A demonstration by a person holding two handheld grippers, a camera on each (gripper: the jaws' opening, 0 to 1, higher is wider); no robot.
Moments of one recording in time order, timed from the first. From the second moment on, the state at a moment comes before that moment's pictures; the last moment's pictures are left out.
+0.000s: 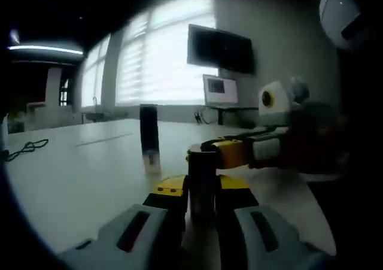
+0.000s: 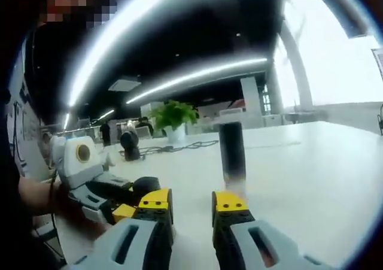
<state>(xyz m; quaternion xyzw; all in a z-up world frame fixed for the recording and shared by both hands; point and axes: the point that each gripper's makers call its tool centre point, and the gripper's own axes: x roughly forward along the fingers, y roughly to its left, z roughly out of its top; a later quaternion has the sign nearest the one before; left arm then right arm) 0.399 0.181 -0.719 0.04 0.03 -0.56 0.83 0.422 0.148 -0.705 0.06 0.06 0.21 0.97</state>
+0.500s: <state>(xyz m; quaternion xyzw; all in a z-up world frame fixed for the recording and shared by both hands) 0.397 0.174 -0.712 0.02 0.03 -0.56 0.83 0.420 0.150 -0.705 0.06 0.06 0.22 0.97</state>
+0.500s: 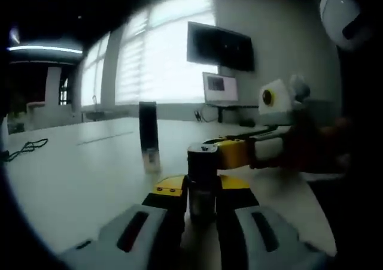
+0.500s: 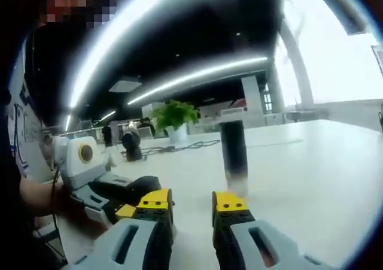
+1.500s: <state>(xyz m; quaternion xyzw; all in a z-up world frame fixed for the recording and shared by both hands) 0.417 0.196 -0.694 -0.01 -0.01 -0.53 0.85 0.407 0.190 -0.666 0.01 0.00 0.20 0.98</state>
